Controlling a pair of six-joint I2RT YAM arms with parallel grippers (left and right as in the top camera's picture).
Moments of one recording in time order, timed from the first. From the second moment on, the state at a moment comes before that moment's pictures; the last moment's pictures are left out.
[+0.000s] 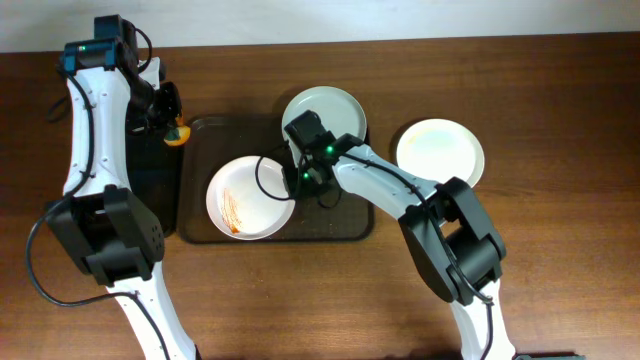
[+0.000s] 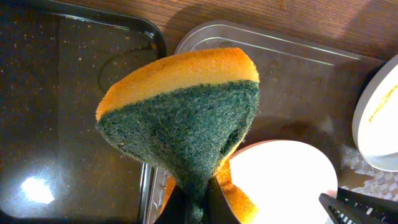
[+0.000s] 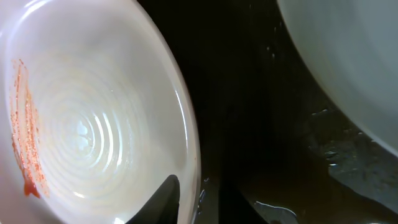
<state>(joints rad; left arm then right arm) 0.14 2.23 2.22 -1.38 0.14 -0.07 0.62 2.19 1.58 -0.57 -0.27 0.36</state>
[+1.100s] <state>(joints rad) -0.04 2.21 1.66 -1.15 0.12 0.02 0.62 2.24 1.60 -0.47 -0.27 0.77</state>
